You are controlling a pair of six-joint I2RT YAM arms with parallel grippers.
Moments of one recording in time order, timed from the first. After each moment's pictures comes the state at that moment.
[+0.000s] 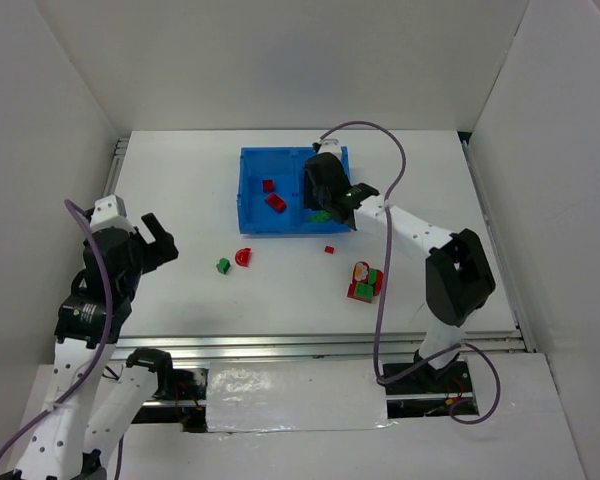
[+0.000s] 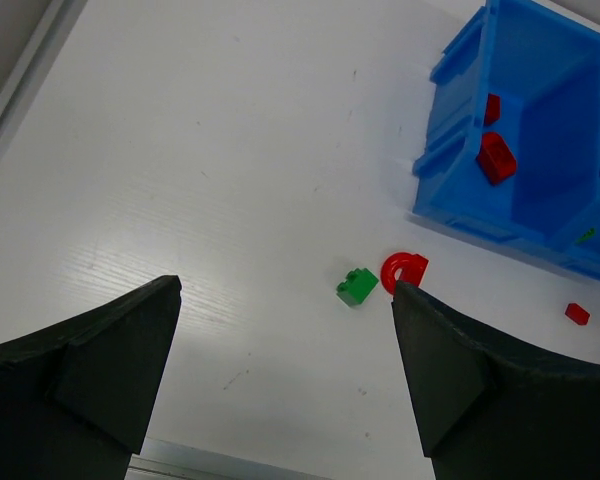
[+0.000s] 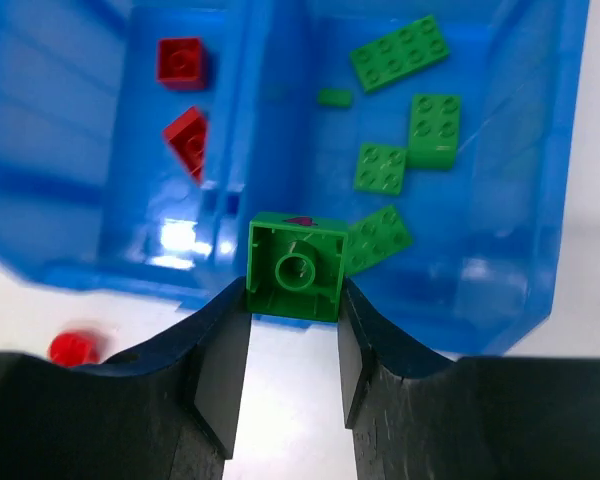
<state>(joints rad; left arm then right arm) -0.13 0.63 0.89 -0.71 -0.29 -0.42 0.64 1.73 1.38 -0.27 0.32 0.41</state>
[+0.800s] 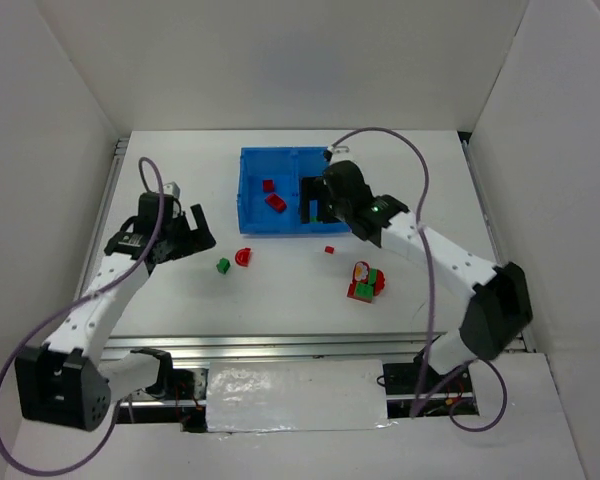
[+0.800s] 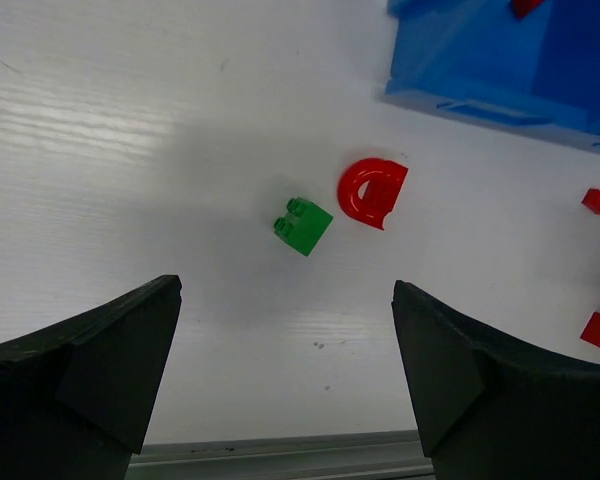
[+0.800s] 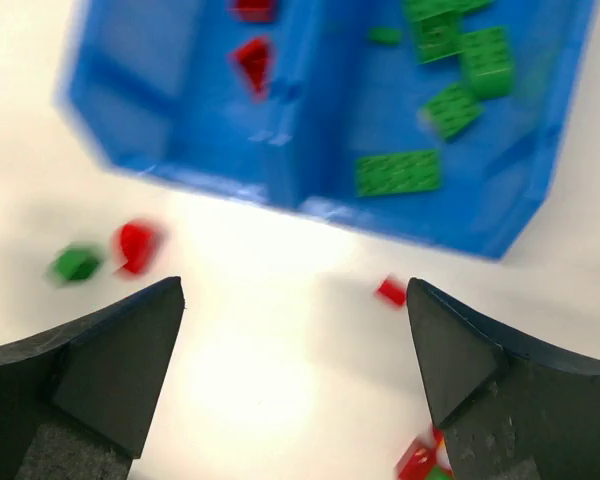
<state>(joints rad) -0.13 1.03 0.91 -0.64 -0.01 -0.43 0.63 1.59 1.34 -0.41 0.26 0.40</state>
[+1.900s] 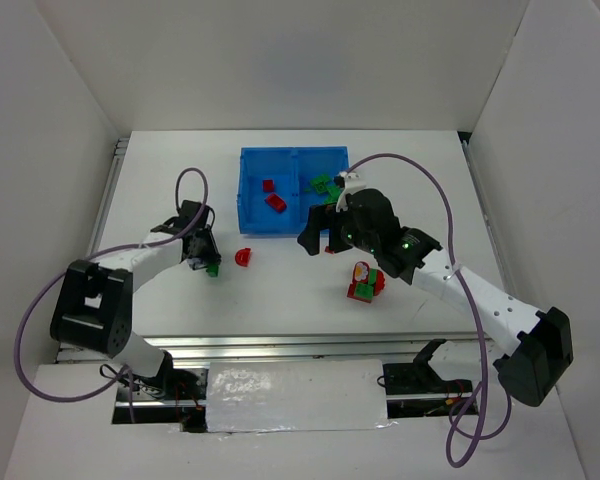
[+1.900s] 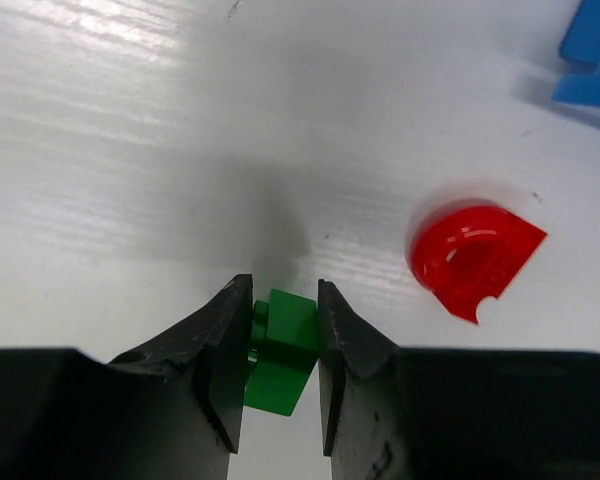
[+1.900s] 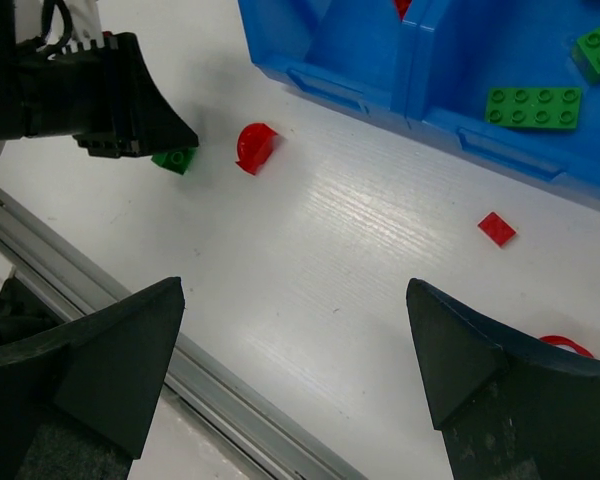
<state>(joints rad) -0.22 1.55 0.85 -0.39 -0.08 -0.56 0.69 1.19 1.01 -0.31 -0.03 0.43</state>
